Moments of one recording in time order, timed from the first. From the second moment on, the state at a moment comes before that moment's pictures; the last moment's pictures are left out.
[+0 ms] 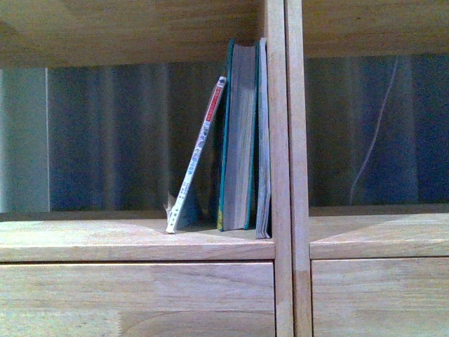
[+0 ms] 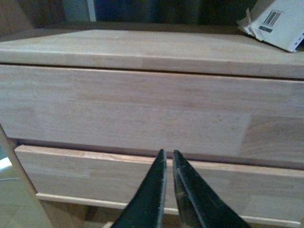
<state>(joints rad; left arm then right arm) -0.13 0.65 0.28 0.37 -0.12 -0.01 0.05 0.42 0.28 0.14 0.02 0.02</state>
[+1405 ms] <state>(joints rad) 0.00 0.21 0.01 0.21 0.00 -0.01 0.00 0.01 0.02 0.00 0.00 0.01</state>
